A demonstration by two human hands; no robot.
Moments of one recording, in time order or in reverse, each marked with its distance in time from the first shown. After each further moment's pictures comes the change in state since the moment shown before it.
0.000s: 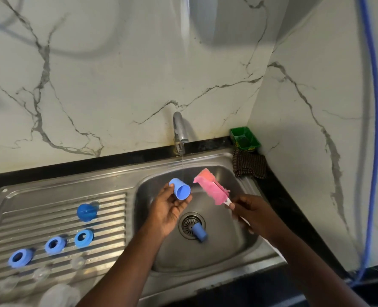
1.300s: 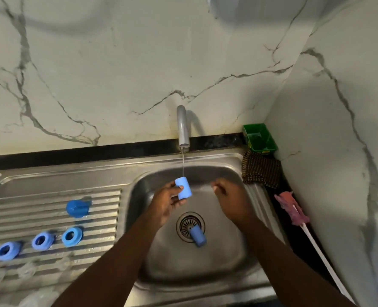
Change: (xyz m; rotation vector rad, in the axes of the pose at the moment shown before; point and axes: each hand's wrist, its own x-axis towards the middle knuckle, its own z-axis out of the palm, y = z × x) left_hand 0.092 -0.011 0.001 0.408 0.096 -0.038; right_hand 0.123 0.020 0.027 -0.402 0.102 -0.149
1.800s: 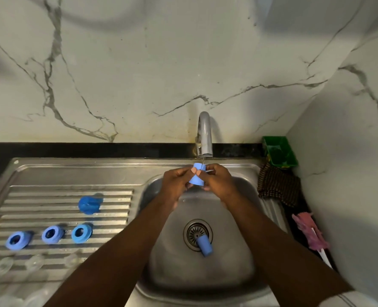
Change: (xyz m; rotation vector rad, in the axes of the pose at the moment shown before) left_hand 0.026 0.044 0.000 0.208 0.061 0.335; right_hand 0.079 -0.077 0.039 0.515 -0.161 0.273
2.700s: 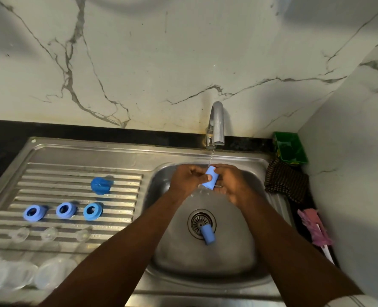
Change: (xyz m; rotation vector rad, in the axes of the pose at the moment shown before) left_hand -0.025 -0.003 0.003 0.316 -0.010 0.032; right_hand -0.014 0.015 -0.005 0.236 -0.083 0.230
